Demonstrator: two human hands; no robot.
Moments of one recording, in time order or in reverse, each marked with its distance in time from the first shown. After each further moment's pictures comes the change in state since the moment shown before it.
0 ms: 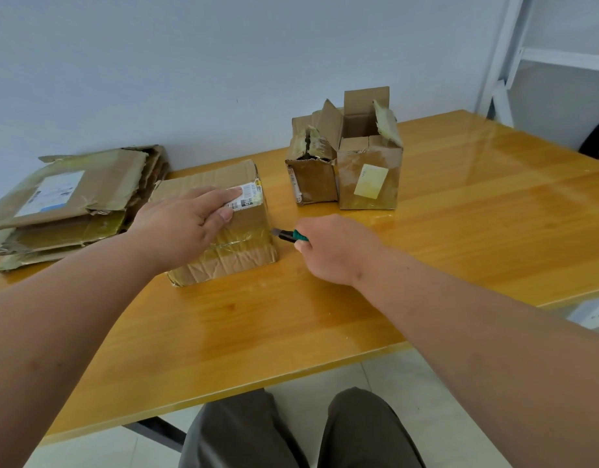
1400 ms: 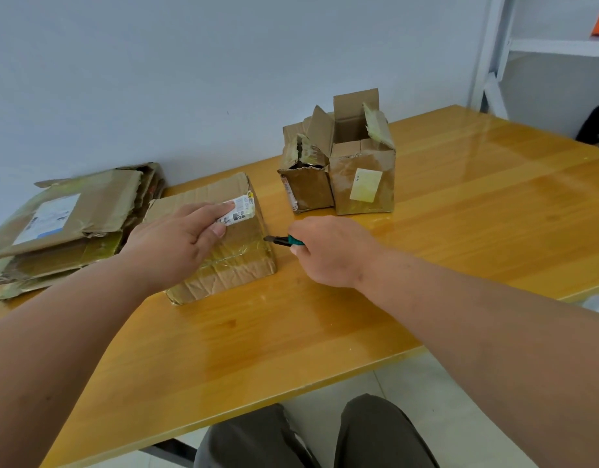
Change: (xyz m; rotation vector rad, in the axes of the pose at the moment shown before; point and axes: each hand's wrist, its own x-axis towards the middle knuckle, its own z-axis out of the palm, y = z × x) left_hand 0.002 -0.004 0.000 -0.039 -0.028 0.016; right_hand 0.006 0.008 -0.001 0.008 0.096 -0.115
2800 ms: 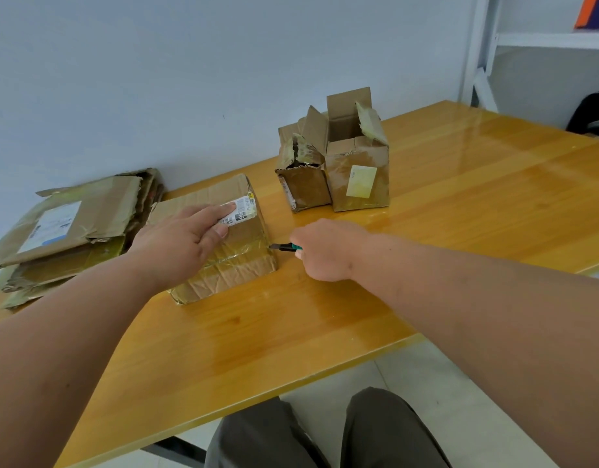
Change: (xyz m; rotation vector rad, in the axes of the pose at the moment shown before) left_hand -0.003 0.006 -0.006 -0.047 -0.062 -0.033; right_hand 0.006 -0.007 -0.007 -0.080 -0.312 0.122
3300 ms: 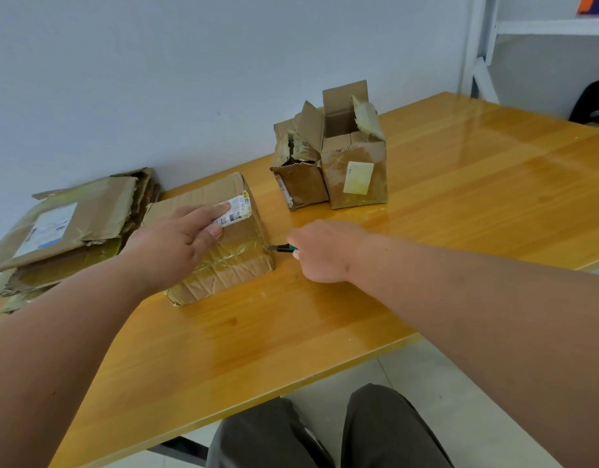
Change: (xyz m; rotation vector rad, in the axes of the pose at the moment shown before) left_hand 0.001 -0.005 0.002 -0.065 -0.006 0.008; right_hand -0.005 0.002 0.005 -0.032 0.000 -0.017
